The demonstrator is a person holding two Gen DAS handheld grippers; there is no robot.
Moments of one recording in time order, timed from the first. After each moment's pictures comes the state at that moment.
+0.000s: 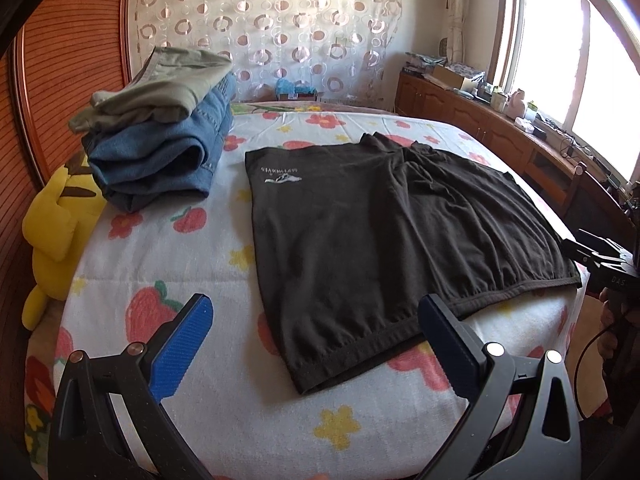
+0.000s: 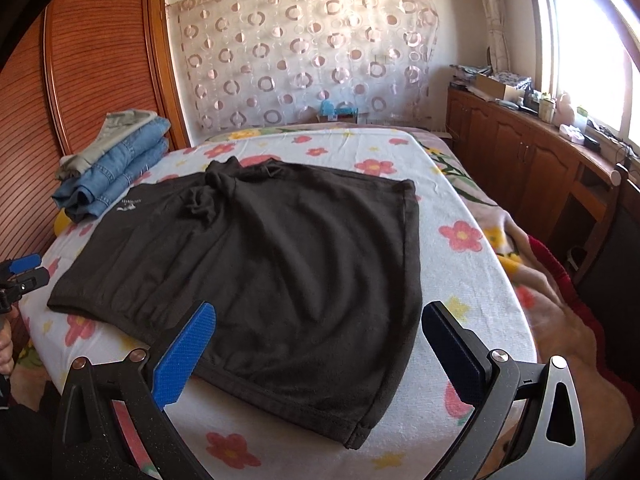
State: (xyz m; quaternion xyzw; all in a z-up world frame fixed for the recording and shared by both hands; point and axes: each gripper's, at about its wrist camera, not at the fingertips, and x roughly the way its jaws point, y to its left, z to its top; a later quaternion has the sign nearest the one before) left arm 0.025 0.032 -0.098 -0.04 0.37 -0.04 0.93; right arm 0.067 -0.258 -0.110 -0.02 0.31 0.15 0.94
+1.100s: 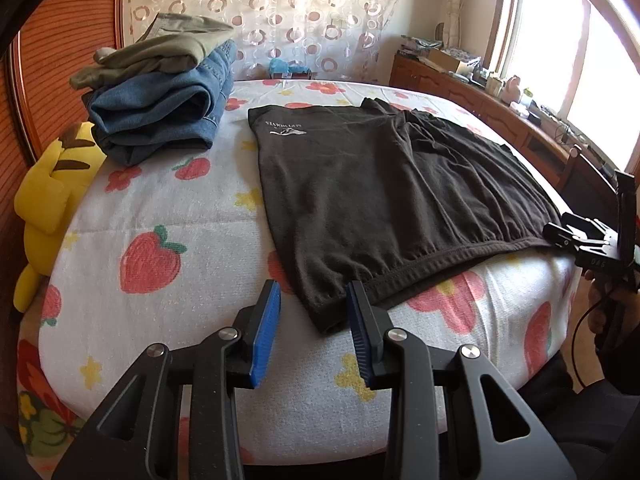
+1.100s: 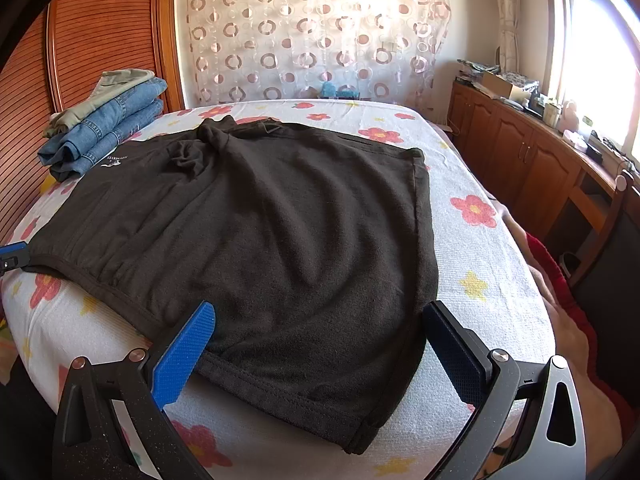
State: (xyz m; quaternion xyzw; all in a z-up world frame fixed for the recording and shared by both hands) left arm 0.007 0.041 -0.121 -0.04 0.40 -0.05 0.92; right arm 0.065 -0.259 -0.105 -0.06 0.33 0.15 0.93
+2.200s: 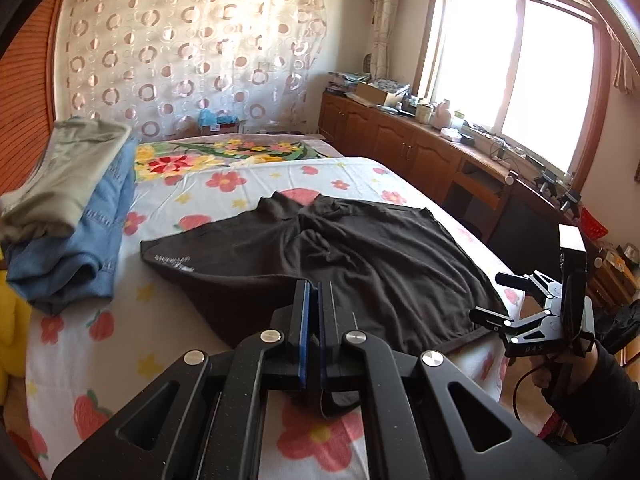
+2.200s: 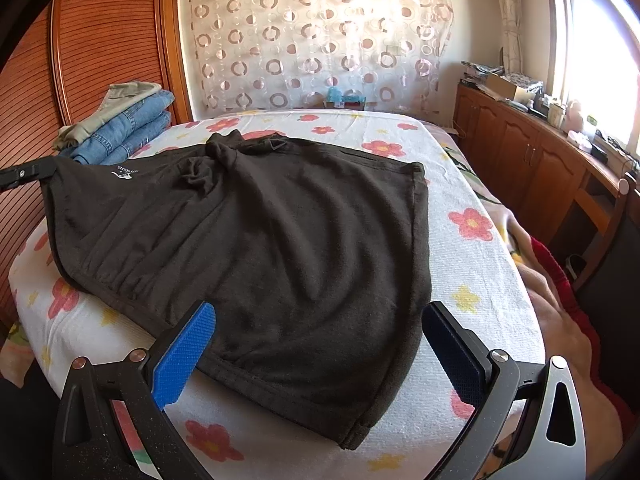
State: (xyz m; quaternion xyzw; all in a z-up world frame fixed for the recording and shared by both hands) left arm 0.068 -0.020 -0.039 -0.02 0.32 -0.17 0.93; right arm 0.074 -0.256 -0.100 -0.05 0.33 0.16 0.93
